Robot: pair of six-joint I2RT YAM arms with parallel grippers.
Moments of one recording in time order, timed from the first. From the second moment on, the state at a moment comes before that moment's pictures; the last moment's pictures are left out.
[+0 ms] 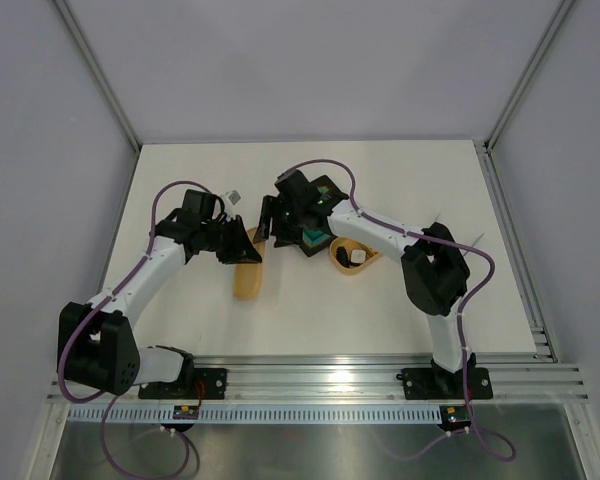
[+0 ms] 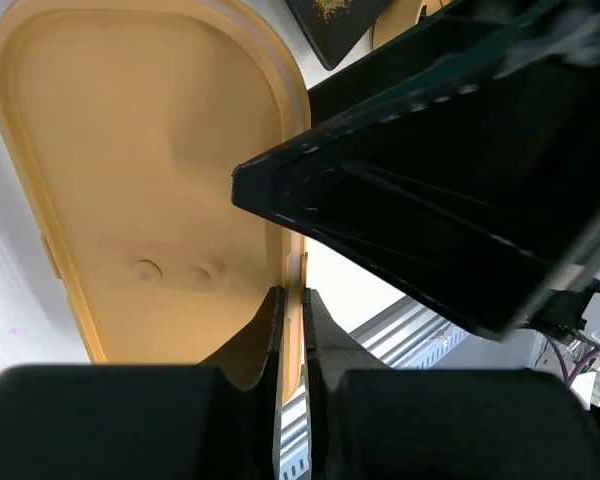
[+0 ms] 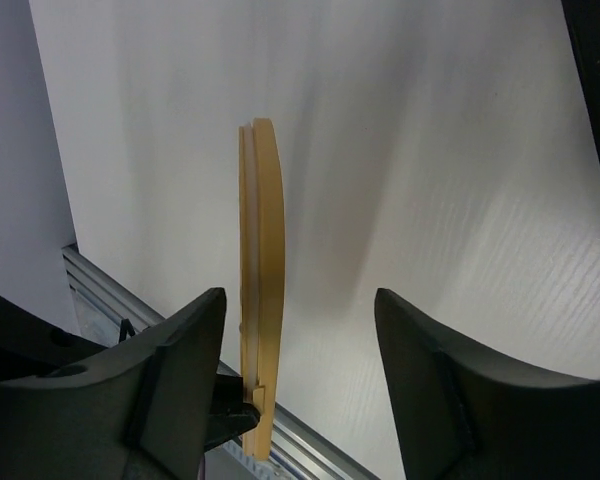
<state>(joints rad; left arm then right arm) -0.26 1.31 0.95 -0.59 0.53 -0.47 0.79 2.02 1.67 -0.46 -0.20 0.83</state>
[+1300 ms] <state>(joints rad) -0.69 1.10 0.98 -0.63 0.22 -0.33 0.77 1.68 1.60 -0.79 0.20 0.97</state>
